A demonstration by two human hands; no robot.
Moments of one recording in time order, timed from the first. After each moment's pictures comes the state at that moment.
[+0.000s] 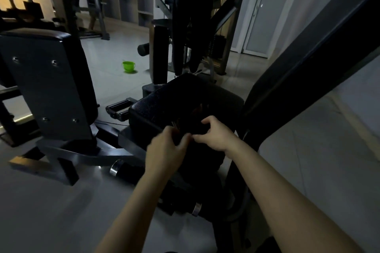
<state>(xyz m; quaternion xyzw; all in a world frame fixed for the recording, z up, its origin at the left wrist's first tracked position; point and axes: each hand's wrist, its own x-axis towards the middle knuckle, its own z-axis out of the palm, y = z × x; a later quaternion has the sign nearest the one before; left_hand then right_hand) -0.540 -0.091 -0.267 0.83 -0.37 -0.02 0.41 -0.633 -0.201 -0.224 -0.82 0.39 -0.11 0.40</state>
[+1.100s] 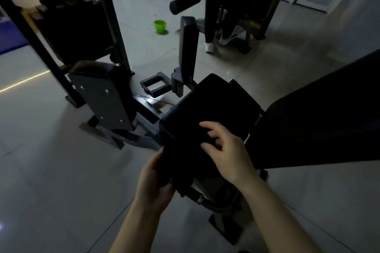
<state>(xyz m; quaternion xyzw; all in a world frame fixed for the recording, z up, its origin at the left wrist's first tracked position) -0.565 -0.011 -0.088 0.39 0.07 -0.48 0.78 -0.651 -0.150 -0.045 -0.83 0.25 -0.15 0.47</state>
